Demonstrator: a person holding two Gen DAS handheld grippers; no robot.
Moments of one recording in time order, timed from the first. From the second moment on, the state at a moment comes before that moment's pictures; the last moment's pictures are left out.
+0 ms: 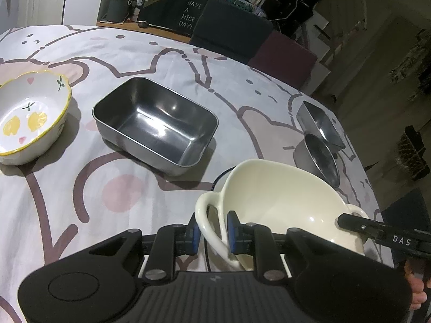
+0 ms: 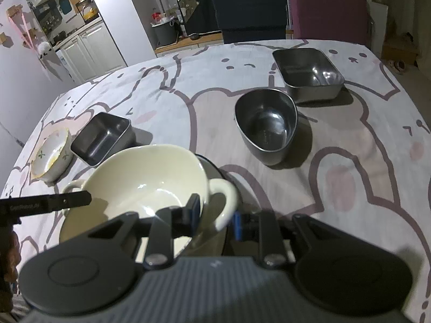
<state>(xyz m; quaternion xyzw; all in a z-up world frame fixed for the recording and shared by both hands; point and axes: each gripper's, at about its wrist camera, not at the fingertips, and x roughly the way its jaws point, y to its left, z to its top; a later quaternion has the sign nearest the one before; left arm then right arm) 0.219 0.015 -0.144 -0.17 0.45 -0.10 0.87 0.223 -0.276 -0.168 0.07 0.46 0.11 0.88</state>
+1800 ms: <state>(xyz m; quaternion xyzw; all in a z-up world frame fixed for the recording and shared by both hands) 0.222 0.010 -0.150 -0.14 0.46 -0.10 0.87 0.238 -0.281 -0.183 0.08 0.51 0.11 0.85</state>
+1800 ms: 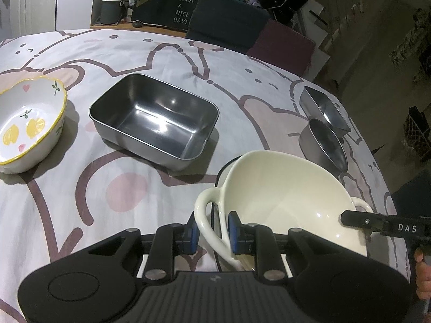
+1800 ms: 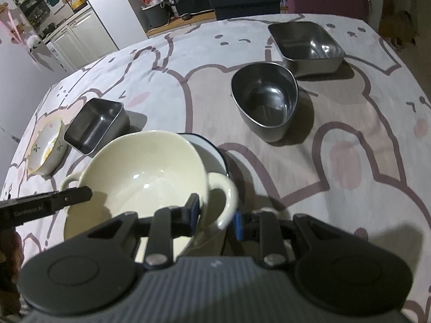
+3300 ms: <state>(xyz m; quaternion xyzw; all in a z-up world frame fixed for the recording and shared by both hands) 0.208 0.008 -0.153 -0.13 0.43 -0.10 0.89 0.195 -0.287 -0.208 0.10 0.41 0.12 0.90</state>
